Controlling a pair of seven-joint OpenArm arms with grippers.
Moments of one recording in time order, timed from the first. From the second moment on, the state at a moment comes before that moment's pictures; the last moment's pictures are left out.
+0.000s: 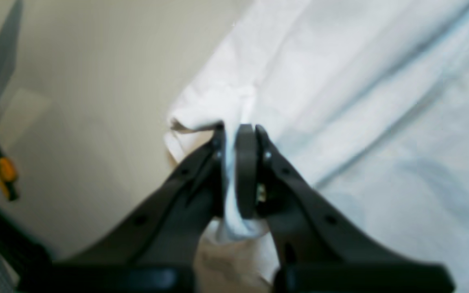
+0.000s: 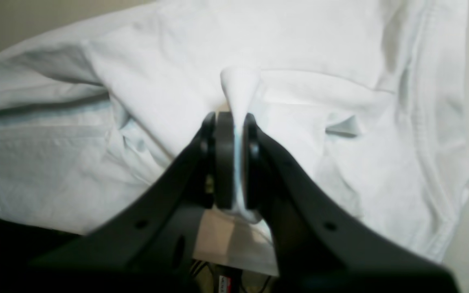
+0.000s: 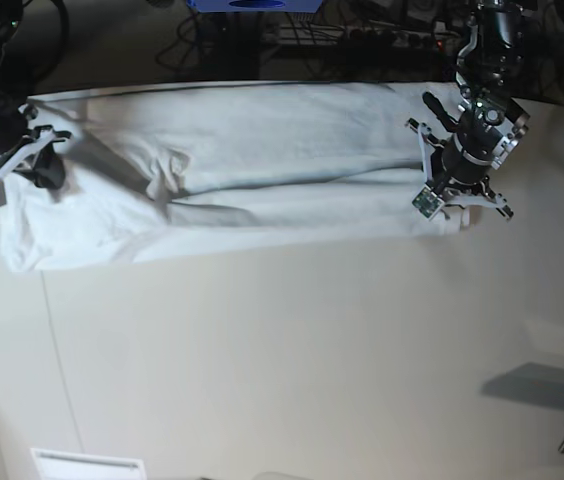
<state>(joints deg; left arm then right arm) 18.7 -24.5 -4.0 113.7 7.6 -32.1 48.5 -24.2 12.9 31.5 113.2 44.4 22.4 -59.8</state>
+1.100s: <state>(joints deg) 23.6 -31.2 1.1 113.9 7.8 -35.3 48.3 -24.0 7.5 26.4 112.9 19.4 22.6 -57.3</state>
